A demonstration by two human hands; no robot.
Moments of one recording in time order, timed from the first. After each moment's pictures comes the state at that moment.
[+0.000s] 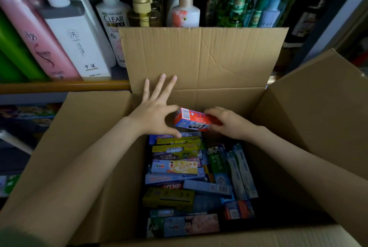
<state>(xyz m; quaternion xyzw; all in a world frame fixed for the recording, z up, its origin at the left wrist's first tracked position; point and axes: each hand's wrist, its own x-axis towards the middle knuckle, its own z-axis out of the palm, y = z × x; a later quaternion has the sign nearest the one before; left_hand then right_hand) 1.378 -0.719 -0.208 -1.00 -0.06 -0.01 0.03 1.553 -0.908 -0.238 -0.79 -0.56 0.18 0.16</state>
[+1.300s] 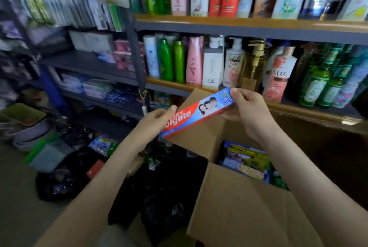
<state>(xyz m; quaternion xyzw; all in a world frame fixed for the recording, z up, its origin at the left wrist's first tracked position) 1.073 -0.808 -0.104 -0.66 -0.50 -0.26 -0.50 1.287 -0.887 -0.081 -0.59 -0.38 0.34 0.63</state>
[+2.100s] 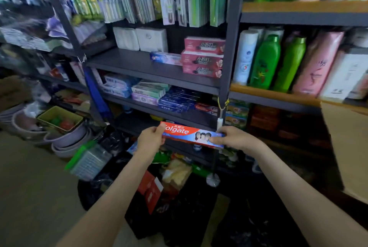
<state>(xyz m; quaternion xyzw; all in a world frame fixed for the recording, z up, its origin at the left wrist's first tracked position) 0.785 -0.522 -0.193 -0.54 -0.62 -0.35 -0.45 1.028 -0.585 -0.187 -0.70 -0.55 0.40 0.21</state>
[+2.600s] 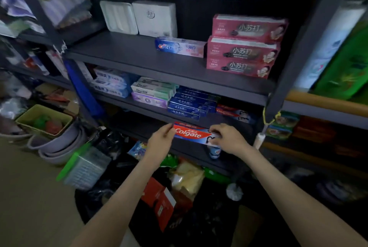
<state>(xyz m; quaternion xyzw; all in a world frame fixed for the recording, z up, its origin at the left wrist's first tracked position) 0.759 -0.320 -0.271 -0.61 -0.57 -0.25 -0.48 0.978 -0.368 -0.282 -0.73 -0.62 0.24 0.16</state>
